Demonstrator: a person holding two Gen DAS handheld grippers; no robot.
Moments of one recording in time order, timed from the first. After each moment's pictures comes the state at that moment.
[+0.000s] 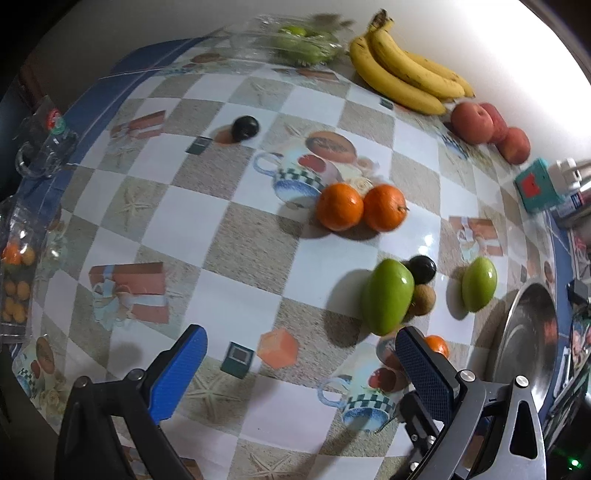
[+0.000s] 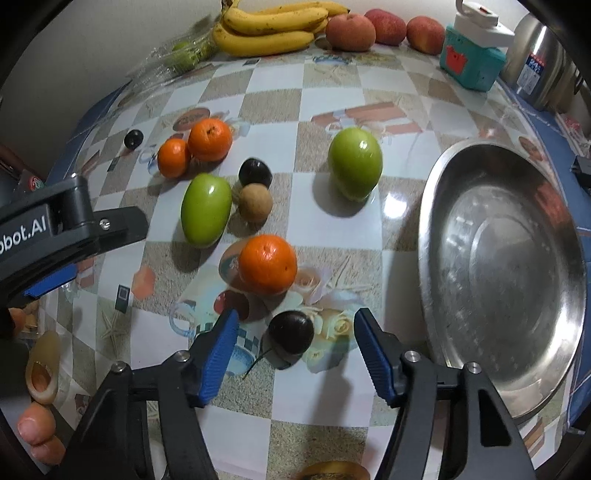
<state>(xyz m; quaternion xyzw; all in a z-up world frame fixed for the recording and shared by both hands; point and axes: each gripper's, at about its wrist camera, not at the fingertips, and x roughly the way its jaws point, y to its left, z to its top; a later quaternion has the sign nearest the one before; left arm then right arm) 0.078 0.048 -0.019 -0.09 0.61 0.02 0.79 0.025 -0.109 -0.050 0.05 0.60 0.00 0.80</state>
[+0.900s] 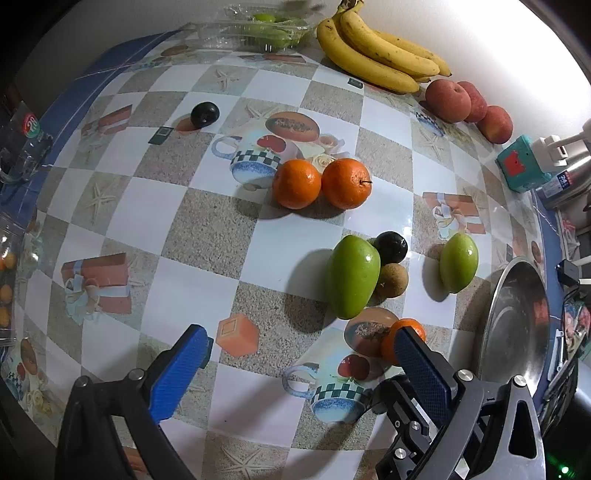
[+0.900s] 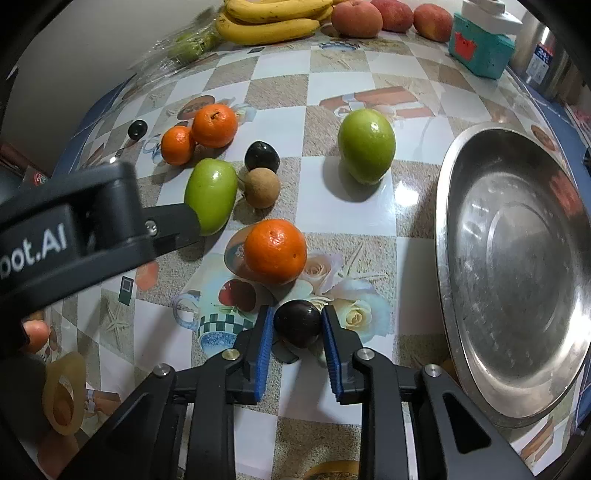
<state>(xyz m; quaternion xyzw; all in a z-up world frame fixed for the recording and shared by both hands) 0.076 0.028 -0.024 -0.09 0.62 -0.01 0.78 0.025 -0.105 -0.060 0.07 0.61 0.03 0.79</state>
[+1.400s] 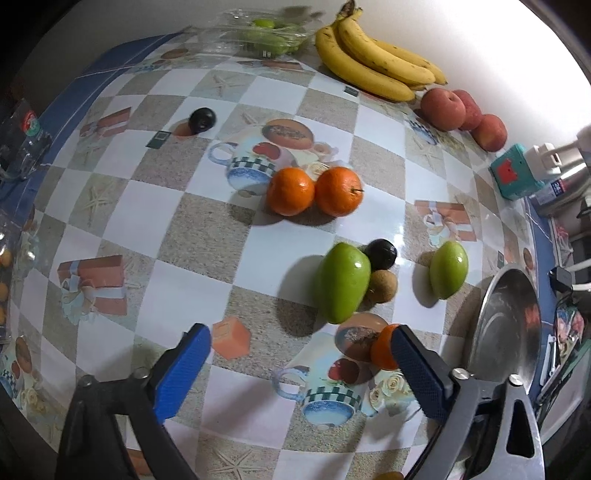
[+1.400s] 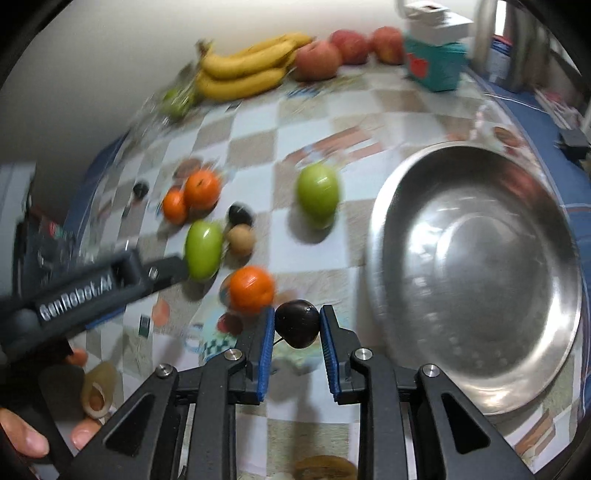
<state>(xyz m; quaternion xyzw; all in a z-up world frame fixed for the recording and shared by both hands) 0.076 0.028 -0.020 -0.11 0.61 -0.02 0.78 0.008 -0.148 -0.017 0.14 0.55 0.00 0.83</state>
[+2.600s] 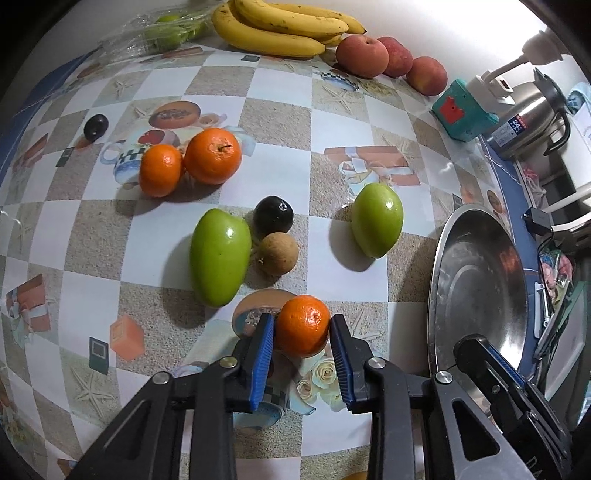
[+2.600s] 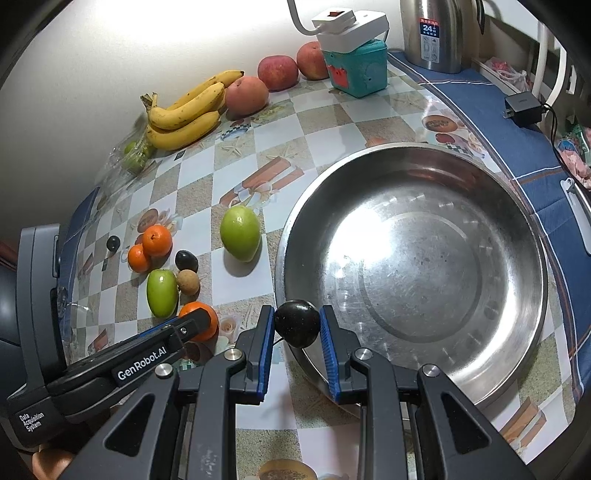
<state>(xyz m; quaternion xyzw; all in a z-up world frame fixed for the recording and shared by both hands) 0.073 -0.041 -0.038 -0.07 0.62 -0.12 0.77 -0.002 -0.201 -0.006 0.20 0.52 -0.06 0.83</state>
